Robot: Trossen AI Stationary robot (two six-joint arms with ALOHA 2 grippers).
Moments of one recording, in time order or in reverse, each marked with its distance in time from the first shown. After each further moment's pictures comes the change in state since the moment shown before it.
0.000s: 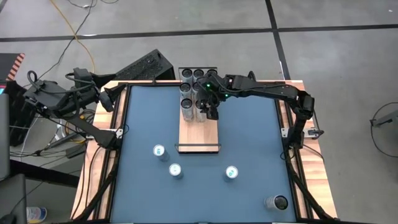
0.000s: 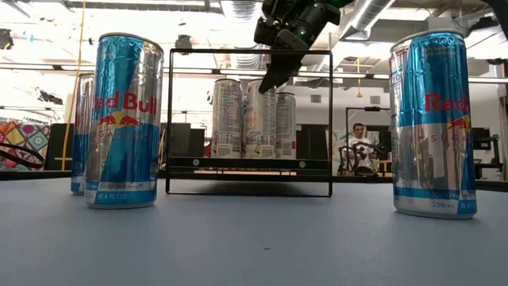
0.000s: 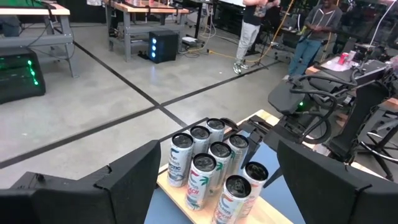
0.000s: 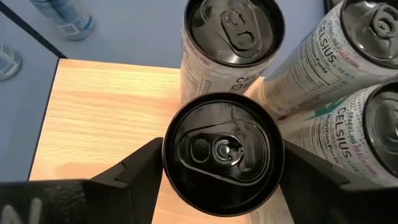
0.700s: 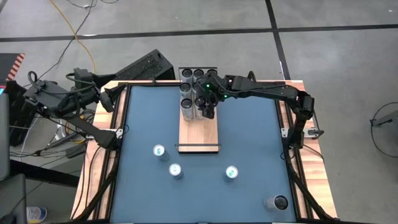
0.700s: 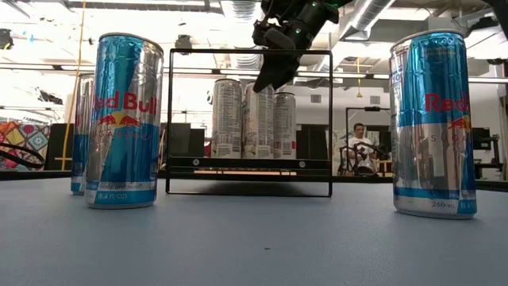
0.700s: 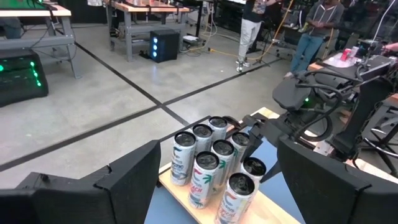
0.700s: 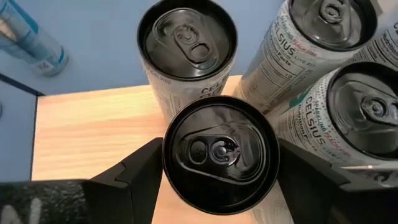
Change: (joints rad) left arm 0.000 0.000 0.000 -0.019 0.000 0.000; right arm 0.012 0.000 0.000 0.039 0.080 0.192
